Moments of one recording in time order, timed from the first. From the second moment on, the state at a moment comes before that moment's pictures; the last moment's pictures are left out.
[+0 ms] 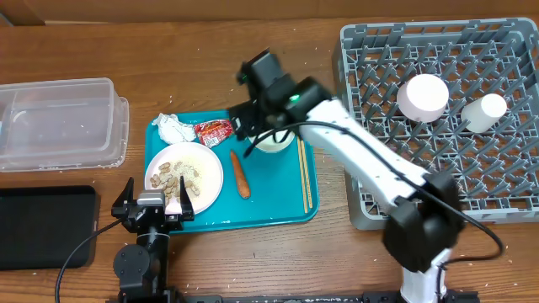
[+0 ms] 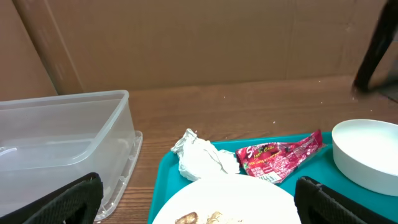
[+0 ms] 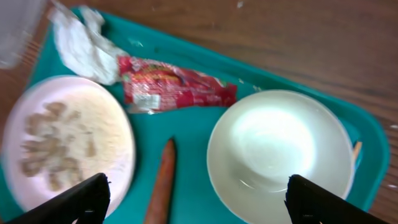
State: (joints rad) left arm 0.09 0.02 0.01 -0.08 0.03 0.08; right arm 0.70 2.03 1.80 -0.84 -0.05 0.28
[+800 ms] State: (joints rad) left arm 0.09 0.02 0.01 -0.08 0.03 0.08; right arm 0.71 2.28 1.79 -0.85 0.00 0.29
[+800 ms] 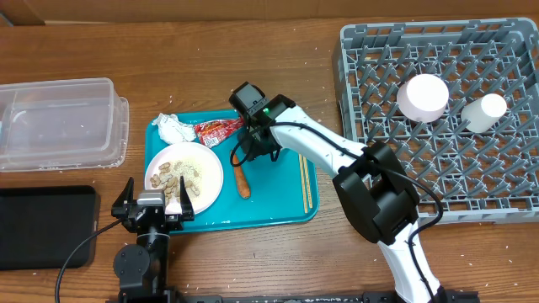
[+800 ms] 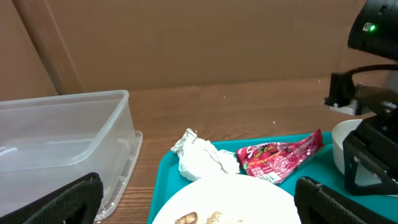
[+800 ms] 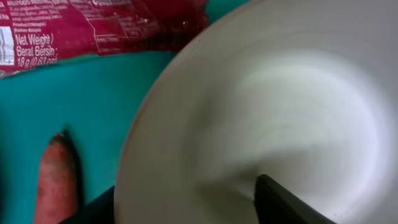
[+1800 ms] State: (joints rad) left arm 0.09 0.02 0.01 -0.08 0.03 0.09; right arm 0.42 1.93 2.07 -1.16 -0.03 0.33
